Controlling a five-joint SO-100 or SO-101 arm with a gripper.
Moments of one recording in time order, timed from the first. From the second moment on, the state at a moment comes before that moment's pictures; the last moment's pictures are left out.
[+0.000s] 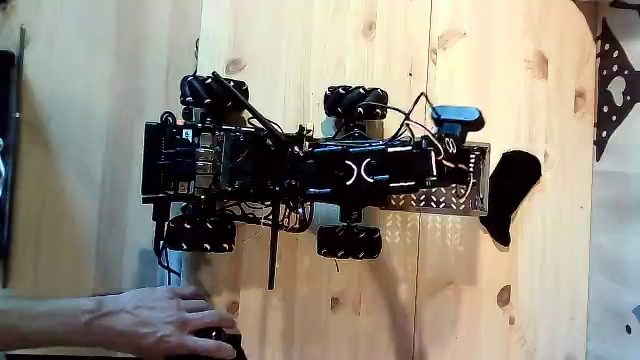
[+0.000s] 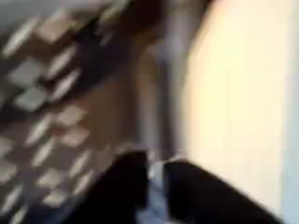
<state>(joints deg) -4.0 182.3 169.5 58.2 14.8</state>
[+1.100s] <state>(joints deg) -8.7 68.3 82.5 72.1 22.7</state>
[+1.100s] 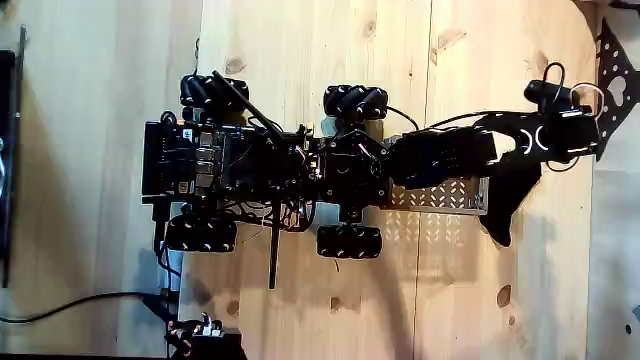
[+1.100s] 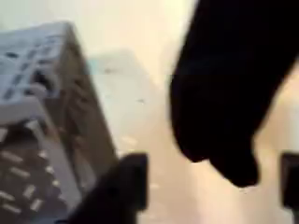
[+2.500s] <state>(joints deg) 8.0 48.1 82.0 45.9 -1.8</state>
